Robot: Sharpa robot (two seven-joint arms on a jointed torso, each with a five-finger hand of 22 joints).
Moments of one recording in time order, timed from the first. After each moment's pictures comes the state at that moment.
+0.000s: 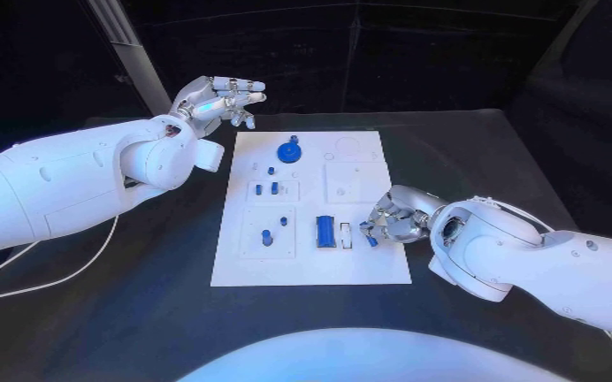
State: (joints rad) left arm 1.29 -0.83 -0.15 1.37 0.00 -0.18 0.42; left_hand 1.34 -0.10 0.45 -0.05 0.05 1.03 0.16 0.10 0.07 0.98 0.10 0.38 0.09 1.24 0.02 1.14 0.60 0.18 1.19 0.11 0.66 0.72; right arm 0.98 -0.99 -0.02 1.90 -1.29 -0.32 -0.53; right_hand 1.36 -0.03 0.10 0.22 0.53 1.06 0.08 0.21 0.33 1.40 -0.01 1.13 1.23 1.47 -0.07 1.47 1.31 0.09 1.42 0.04 1.37 1.20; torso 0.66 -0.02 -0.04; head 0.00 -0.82
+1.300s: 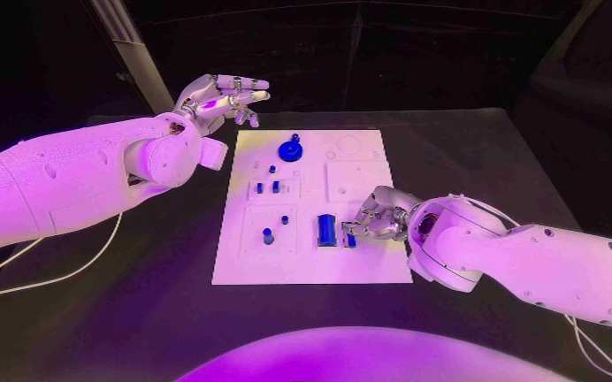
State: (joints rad) left arm 1.30 -0.82 -0.15 1.37 0.00 -0.18 0.41; left_hand 1.34 -0.10 0.45 -0.04 0.05 1.03 0.16 0.10 0.07 0.98 0.10 0.38 0.09 1.24 0.02 1.14 0.60 0.18 1.19 0.11 0.66 0.72; right arm 0.98 -0.87 -0.02 1.82 -1.22 -0.32 -0.60; right_hand 1.26 -0.06 0.08 0.27 0.53 1.10 0.06 0.22 0.35 1.41 -0.02 1.14 1.25 1.47 -0.07 1.47 1.31 0.09 1.42 0.03 1.37 1.20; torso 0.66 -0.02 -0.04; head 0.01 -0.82
